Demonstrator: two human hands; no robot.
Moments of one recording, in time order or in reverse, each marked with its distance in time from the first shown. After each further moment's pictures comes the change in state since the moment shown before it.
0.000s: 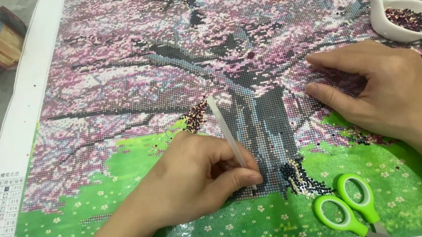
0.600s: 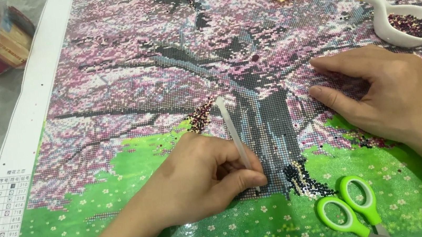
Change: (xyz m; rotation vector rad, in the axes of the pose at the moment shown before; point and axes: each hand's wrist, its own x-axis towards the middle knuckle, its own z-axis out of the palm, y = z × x) left_hand -0.001 0.000 0.002 0.015 0.006 -0.036; right_hand 0.001 -0.002 -0.001 0.005 -0.005 0.019
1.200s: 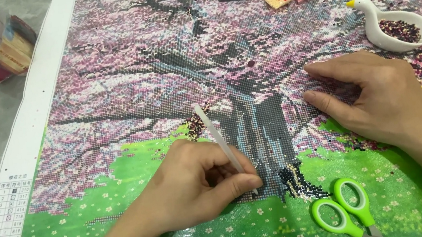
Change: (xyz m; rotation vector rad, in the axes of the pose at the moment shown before) left_hand -0.005 0.001 0.001 -0.082 0.097 0.033; right_hand 0.001 0.000 0.000 0.020 0.006 0.006
